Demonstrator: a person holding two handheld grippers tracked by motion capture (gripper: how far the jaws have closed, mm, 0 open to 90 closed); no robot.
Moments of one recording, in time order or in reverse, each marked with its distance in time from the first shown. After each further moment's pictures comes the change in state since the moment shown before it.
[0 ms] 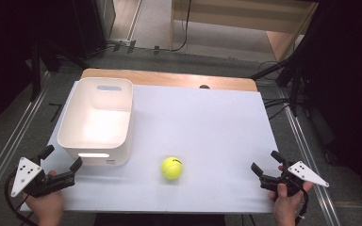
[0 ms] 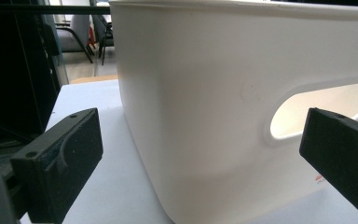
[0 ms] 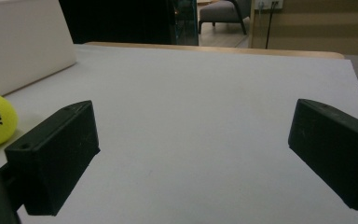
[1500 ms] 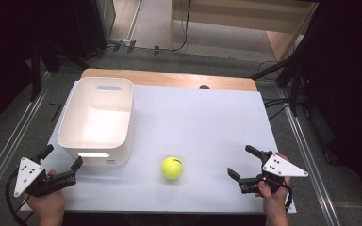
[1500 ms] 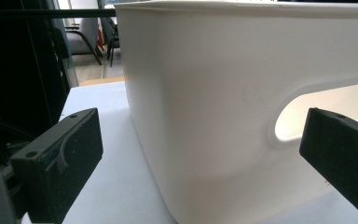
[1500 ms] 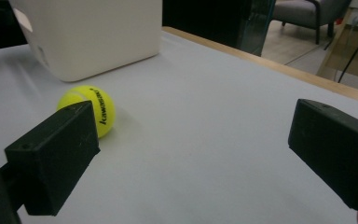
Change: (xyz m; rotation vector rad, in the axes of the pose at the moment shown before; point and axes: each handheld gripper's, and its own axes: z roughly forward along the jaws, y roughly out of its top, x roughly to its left) left arm -0.003 0.001 0.001 0.000 0.034 0.024; right arm 0.069 0.048 0.025 0.072 0.246 -0.221
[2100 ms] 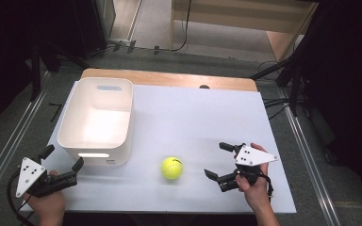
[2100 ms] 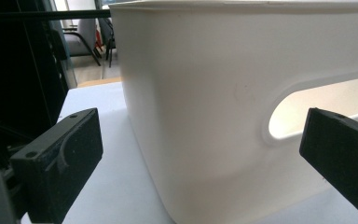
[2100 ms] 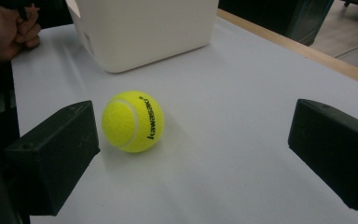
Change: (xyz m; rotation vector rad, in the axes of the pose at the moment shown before) left arm -0.003 0.000 0.001 0.002 -0.006 0.021; right arm 0.028 0.032 0.049 0.118 0.179 -0.067
